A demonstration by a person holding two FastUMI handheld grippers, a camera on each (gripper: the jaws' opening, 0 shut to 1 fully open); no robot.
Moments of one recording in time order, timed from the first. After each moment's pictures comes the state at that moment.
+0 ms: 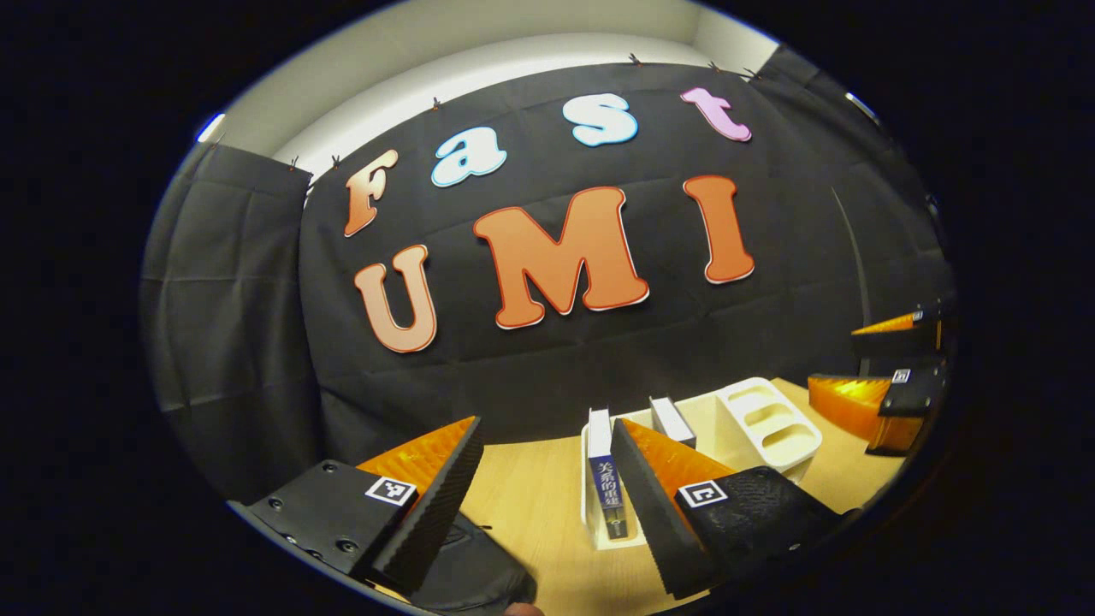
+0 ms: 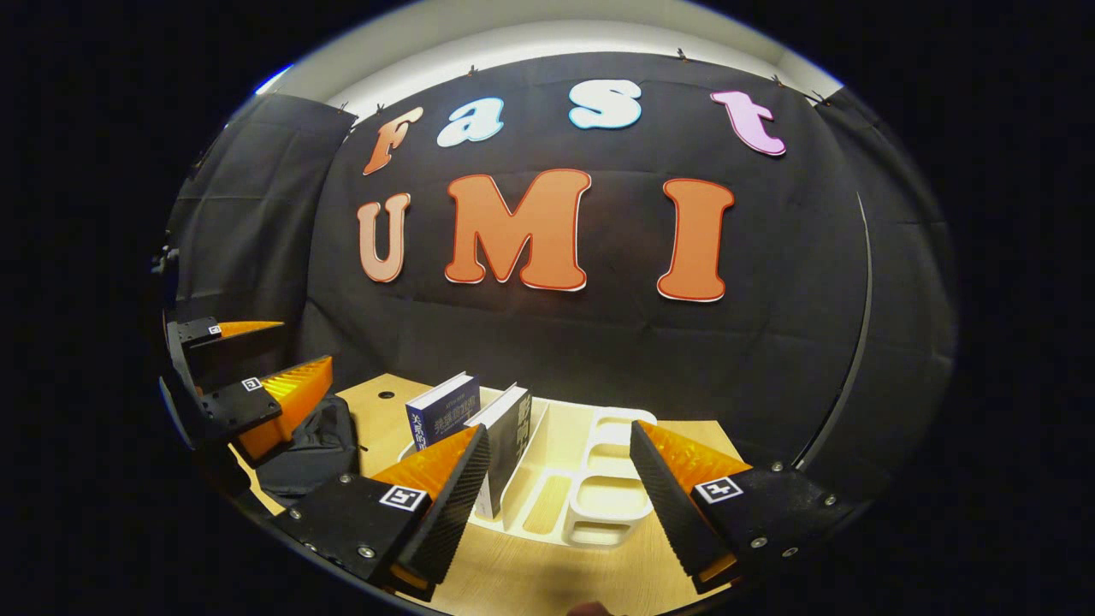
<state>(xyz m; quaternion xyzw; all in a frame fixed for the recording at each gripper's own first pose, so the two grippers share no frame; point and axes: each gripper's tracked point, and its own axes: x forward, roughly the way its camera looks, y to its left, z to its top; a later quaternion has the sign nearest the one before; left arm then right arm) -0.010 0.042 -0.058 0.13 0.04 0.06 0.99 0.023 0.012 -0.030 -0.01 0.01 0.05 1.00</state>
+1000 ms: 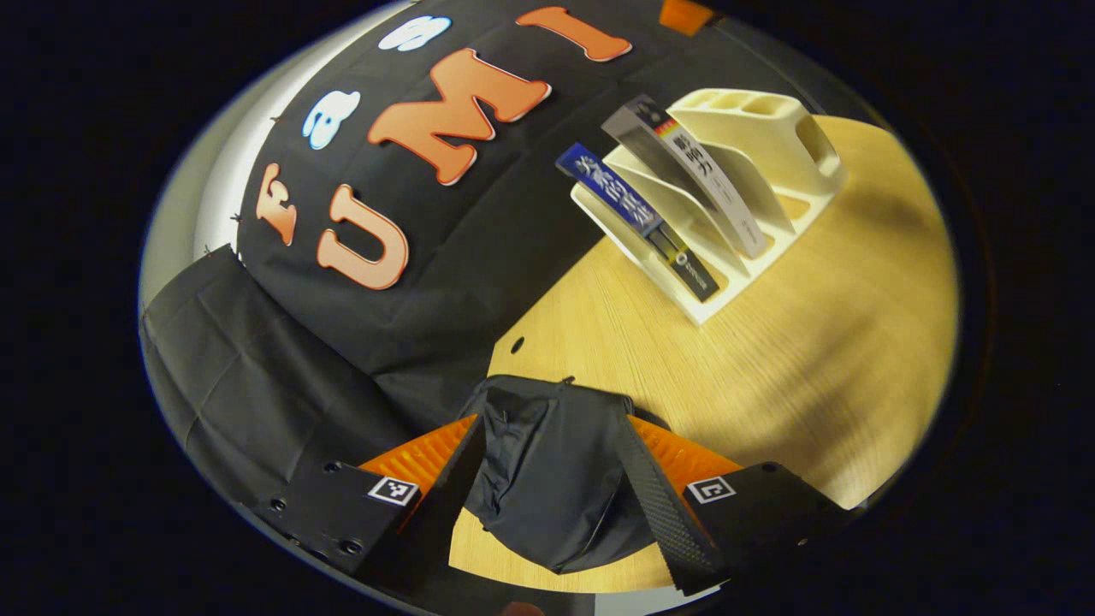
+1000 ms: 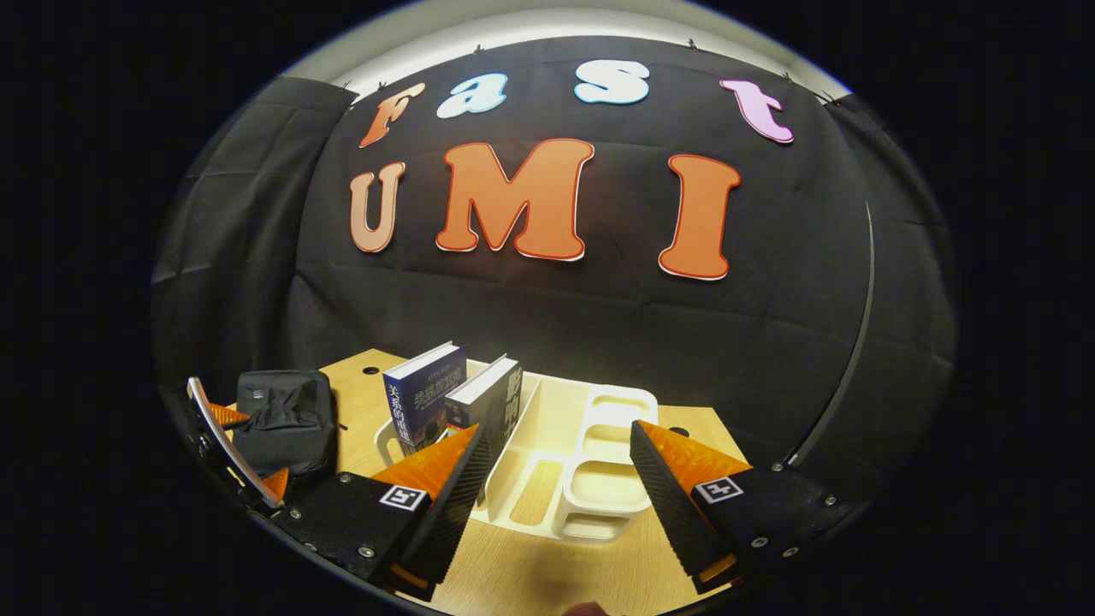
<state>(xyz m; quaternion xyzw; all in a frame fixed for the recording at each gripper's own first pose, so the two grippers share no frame) -0.056 0.158 -0.292 0.40 0.26 0.08 0.87 0.049 0.013 -0.064 -0.03 0.04 0.02 1.00</state>
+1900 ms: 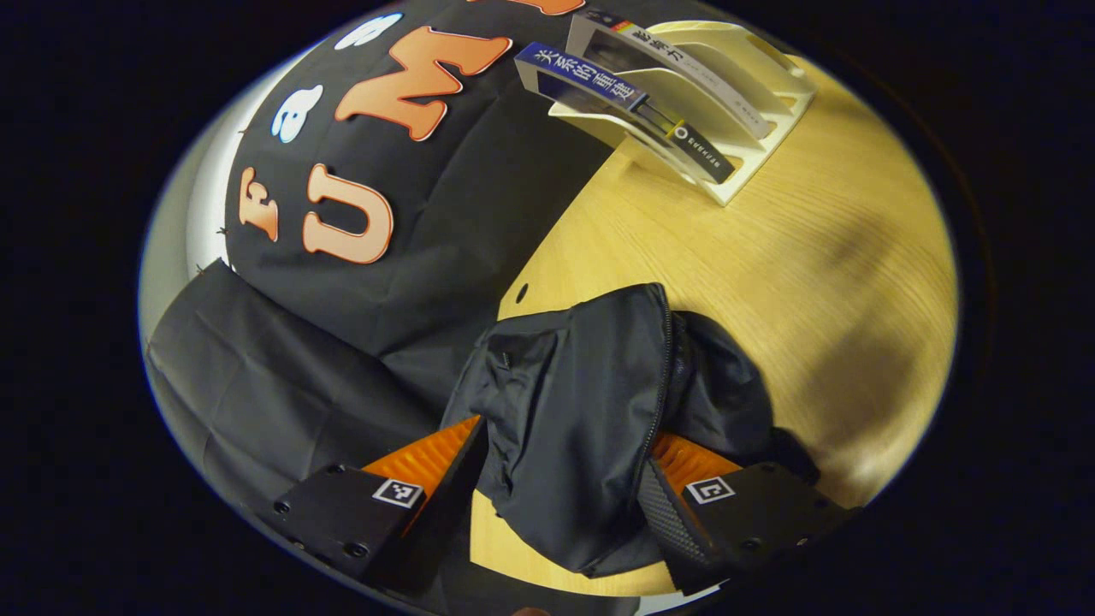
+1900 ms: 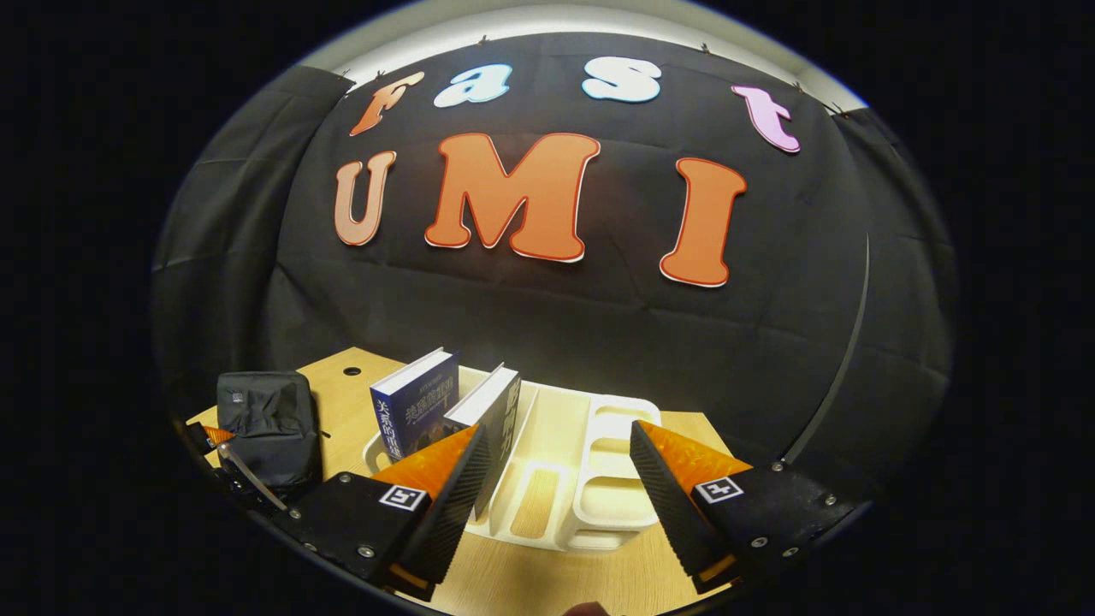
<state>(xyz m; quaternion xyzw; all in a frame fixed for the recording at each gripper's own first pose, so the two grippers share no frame) -0.038 0.236 -0.351 0.45 0.29 0.12 0.83 0.074 0.042 -0.051 -0.04 0.05 0.00 1.00</state>
